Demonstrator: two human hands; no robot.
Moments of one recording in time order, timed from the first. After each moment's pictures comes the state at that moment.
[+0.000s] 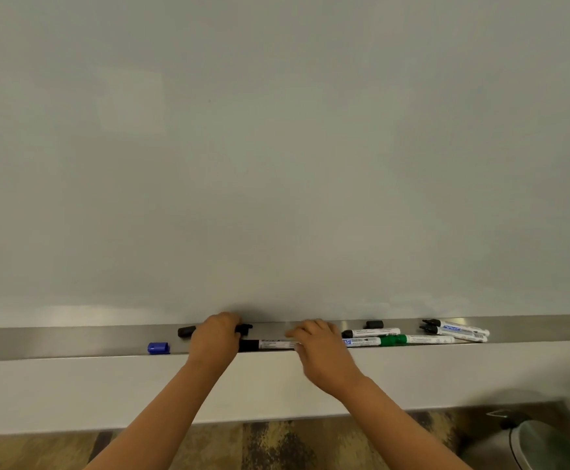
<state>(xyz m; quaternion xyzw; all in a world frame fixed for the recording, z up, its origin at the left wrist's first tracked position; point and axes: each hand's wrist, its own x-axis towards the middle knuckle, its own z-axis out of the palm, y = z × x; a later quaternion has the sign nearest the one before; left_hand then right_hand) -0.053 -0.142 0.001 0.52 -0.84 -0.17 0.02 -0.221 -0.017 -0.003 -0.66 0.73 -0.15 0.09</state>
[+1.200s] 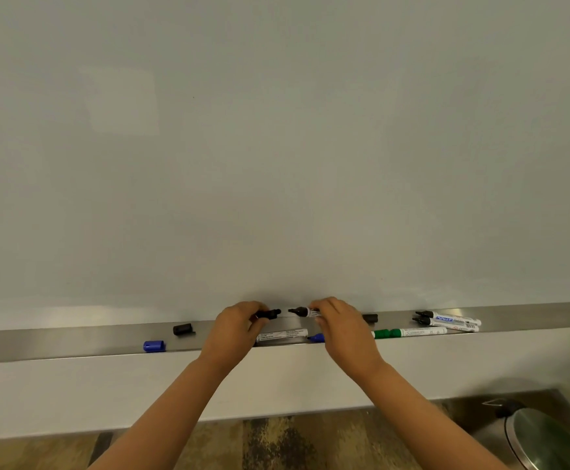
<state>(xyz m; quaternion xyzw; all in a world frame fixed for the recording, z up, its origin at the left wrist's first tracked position) -0.072 -0.115 0.026 0.39 -0.84 -0.29 0.22 -0.244 0.001 0.034 -0.63 0.73 -0.26 -0.03</state>
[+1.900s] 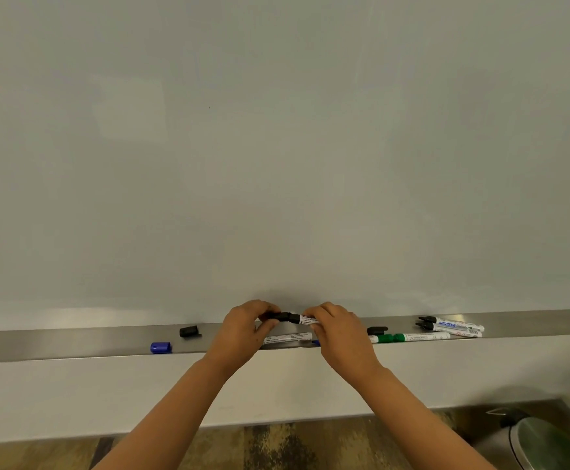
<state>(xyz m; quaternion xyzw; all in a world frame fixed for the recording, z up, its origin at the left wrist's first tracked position) -0.068 -0.107 0.045 0.37 -0.82 -0.36 0.24 -0.230 -0.004 0.040 -0.62 0.75 -0.21 0.02</state>
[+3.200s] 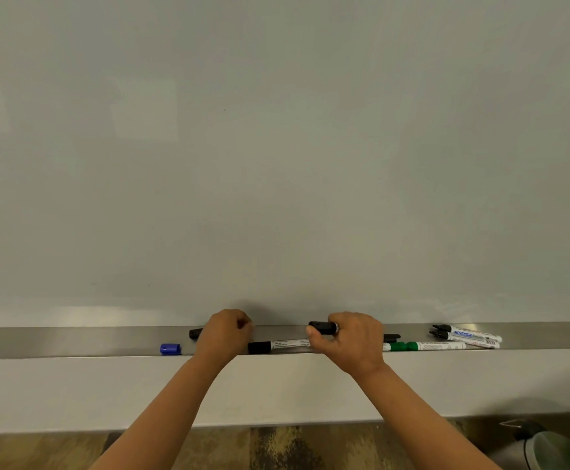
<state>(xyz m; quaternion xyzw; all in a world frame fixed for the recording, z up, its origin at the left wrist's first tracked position) -0.046 -0.139 0.029 0.53 -0.78 -0.32 0.11 -0.231 -0.017 0.042 -0.56 0.78 -0.28 -0.05</state>
